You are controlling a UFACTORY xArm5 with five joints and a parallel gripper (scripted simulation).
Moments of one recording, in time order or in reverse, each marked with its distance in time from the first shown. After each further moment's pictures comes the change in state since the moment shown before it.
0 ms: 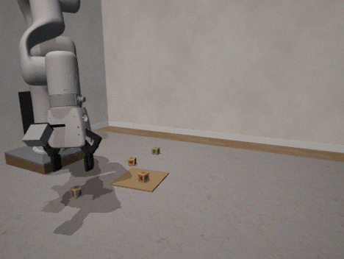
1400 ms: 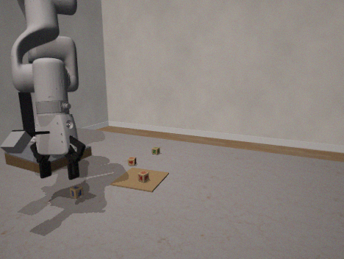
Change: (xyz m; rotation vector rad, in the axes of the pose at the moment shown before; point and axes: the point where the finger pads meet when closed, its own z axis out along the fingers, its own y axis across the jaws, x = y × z) arm 0.015 0.030 0.015 0.008 0.030 0.167
